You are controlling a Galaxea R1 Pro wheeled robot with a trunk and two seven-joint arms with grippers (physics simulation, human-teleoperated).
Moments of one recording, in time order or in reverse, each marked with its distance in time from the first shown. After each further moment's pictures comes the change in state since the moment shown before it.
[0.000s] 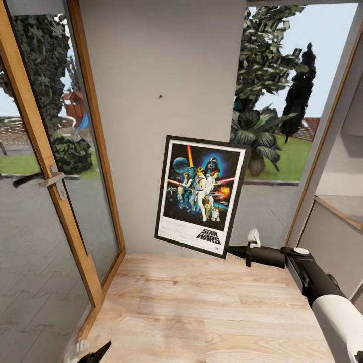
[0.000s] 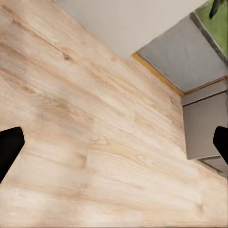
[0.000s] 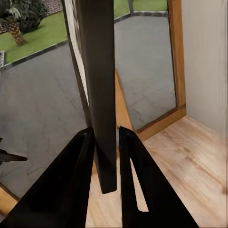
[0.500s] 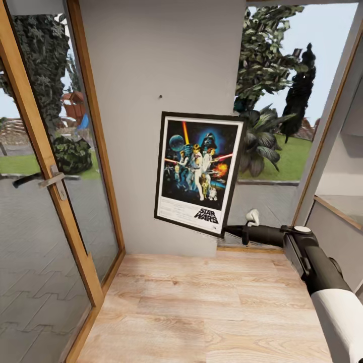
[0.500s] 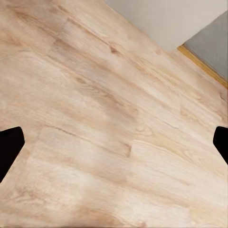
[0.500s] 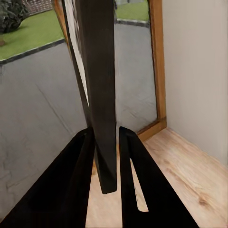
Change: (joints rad) left arm 0.127 -0.017 0.004 -0.001 -0.002 -0.167 0.140; right arm -0.009 0.017 0.012 -0.325 0.001 0.278 -0.108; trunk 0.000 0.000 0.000
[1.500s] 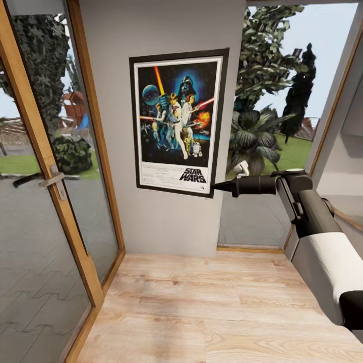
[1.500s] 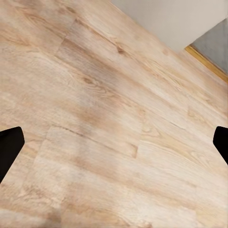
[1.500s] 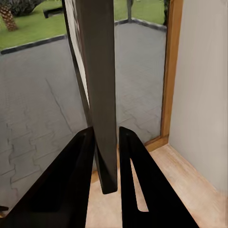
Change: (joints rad) left arm 0.001 0.000 -0.001 -0.003 -0.003 -0.003 0.034; right arm -0.359 0.015 0.169 -0.060 -0.006 0.326 0.005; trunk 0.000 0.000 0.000
